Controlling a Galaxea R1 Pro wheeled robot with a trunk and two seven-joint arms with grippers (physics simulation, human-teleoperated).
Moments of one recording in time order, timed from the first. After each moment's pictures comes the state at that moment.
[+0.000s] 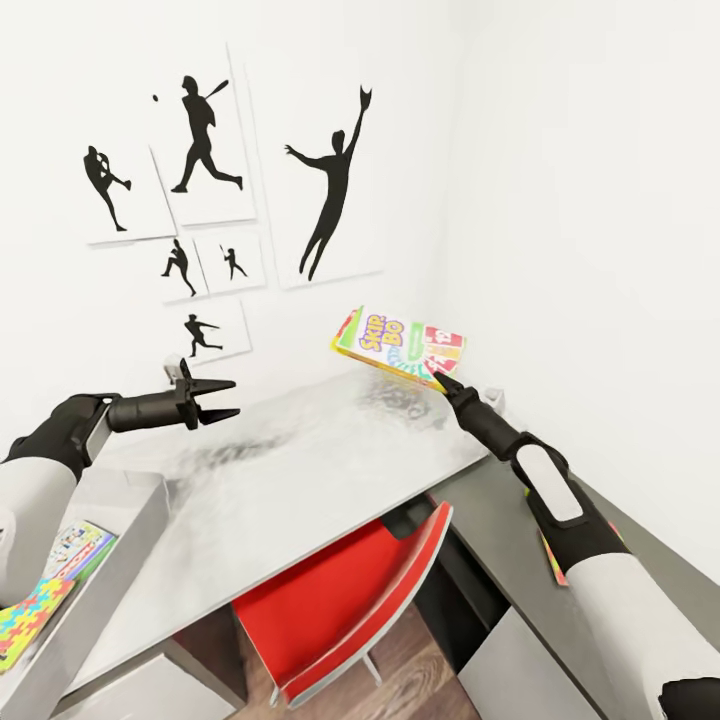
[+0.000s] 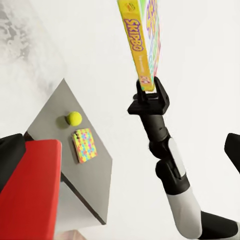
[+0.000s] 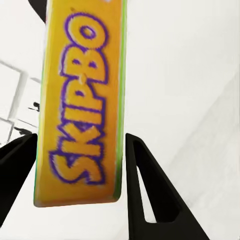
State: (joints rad) left arm -1.18 0.35 0.13 -0.42 -0.01 1.02 -1.57; right arm -0.80 -0.12 0.11 -0.98 -1.20 0.38 0.31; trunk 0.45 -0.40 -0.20
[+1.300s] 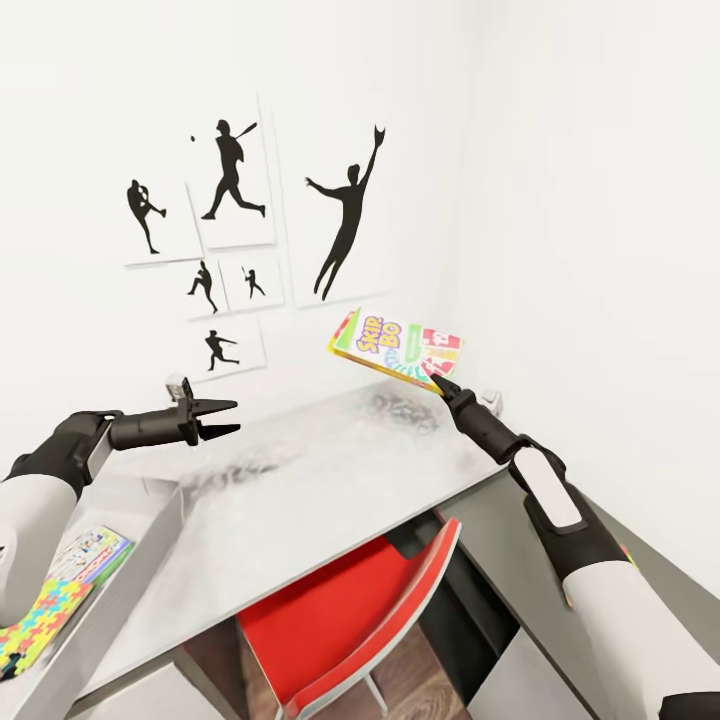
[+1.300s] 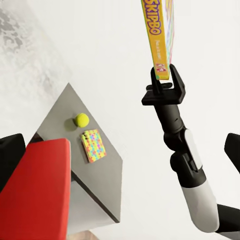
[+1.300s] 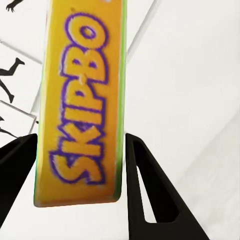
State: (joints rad) left arm -1.13 0.35 0.13 -0.42 -0.01 0.93 -1.57; right arm -0.77 -0.11 0.11 -1.02 -1.20 0.39 0.28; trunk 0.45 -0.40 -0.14
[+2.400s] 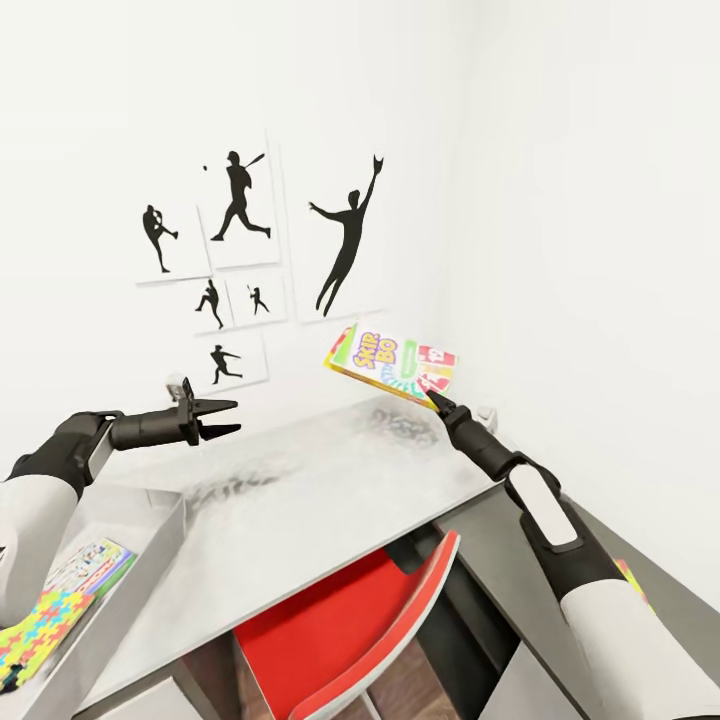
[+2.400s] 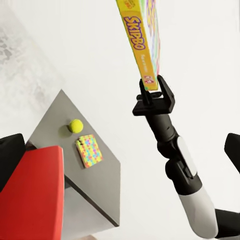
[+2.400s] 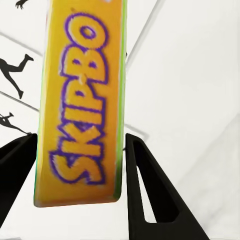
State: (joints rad) left arm -1.13 0.35 0.13 -0.42 0.00 0.93 -1.57; right arm -0.72 -0.09 0.11 -1.02 -1.21 0.38 0.29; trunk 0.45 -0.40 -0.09
